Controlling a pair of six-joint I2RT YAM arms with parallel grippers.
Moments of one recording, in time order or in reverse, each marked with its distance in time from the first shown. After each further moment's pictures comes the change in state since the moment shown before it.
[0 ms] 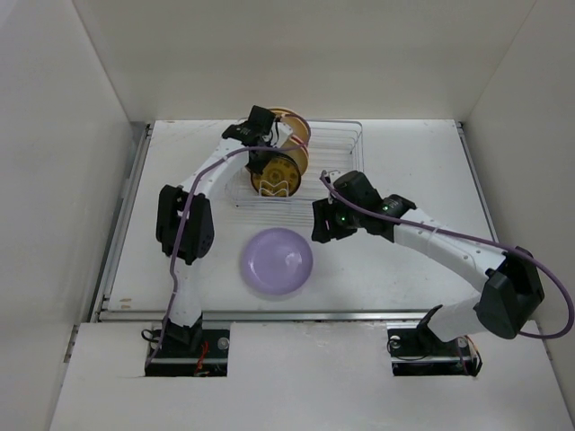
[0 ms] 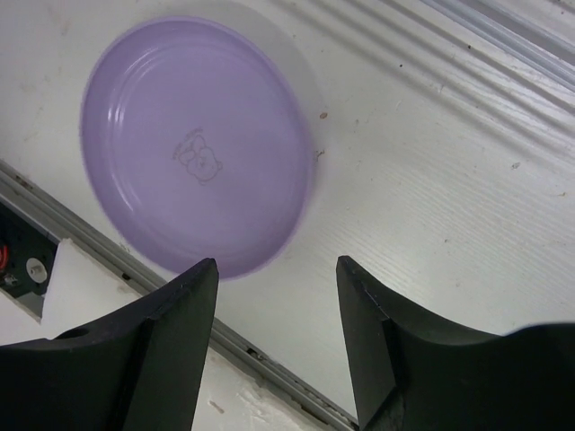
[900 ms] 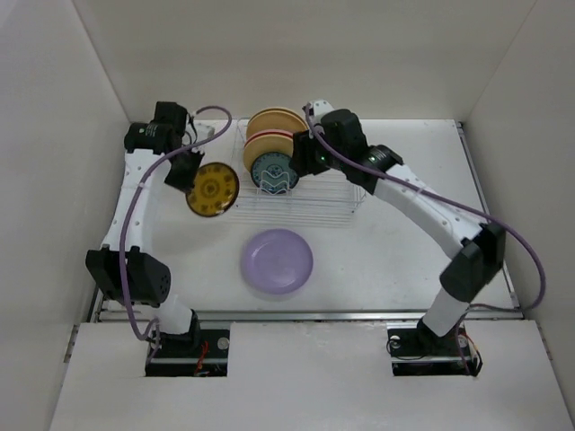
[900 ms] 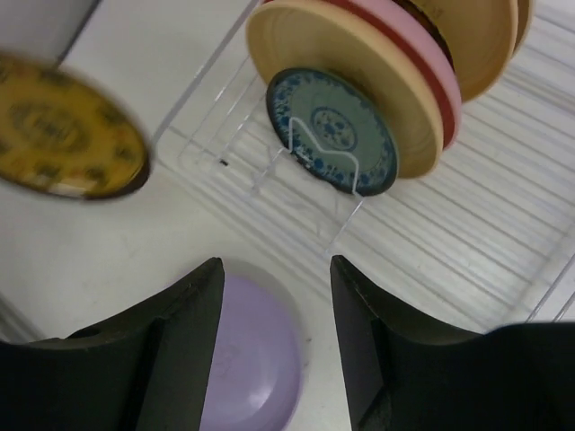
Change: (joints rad) left arm 0.281 -0.447 -0.038 -0.488 0.102 -0.110; right arm -0.041 0.220 0.519 0.061 0.114 -0.131
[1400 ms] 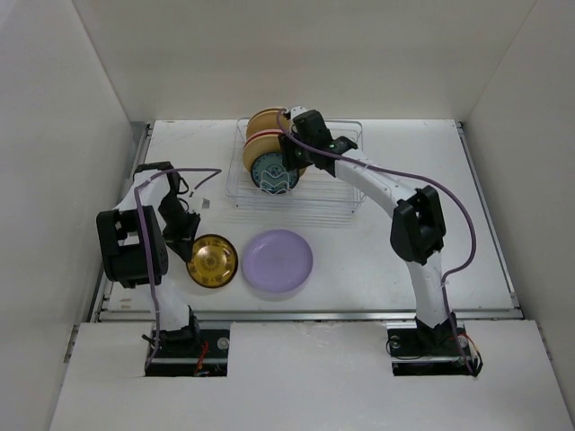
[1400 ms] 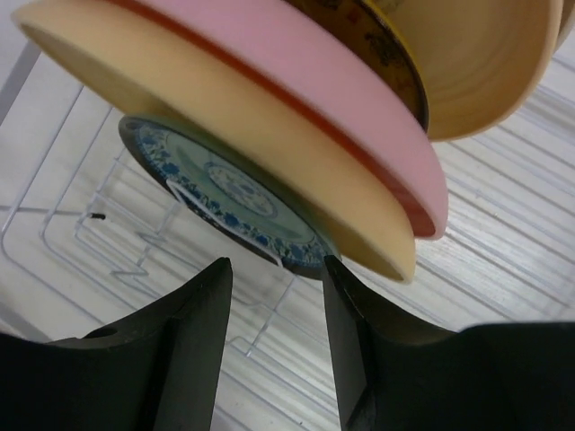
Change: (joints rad) left arm 0.260 0.103 -0.579 -0.087 0.199 0.109; right arm -0.061 0.511 0.332 0.019 0.050 -0.083
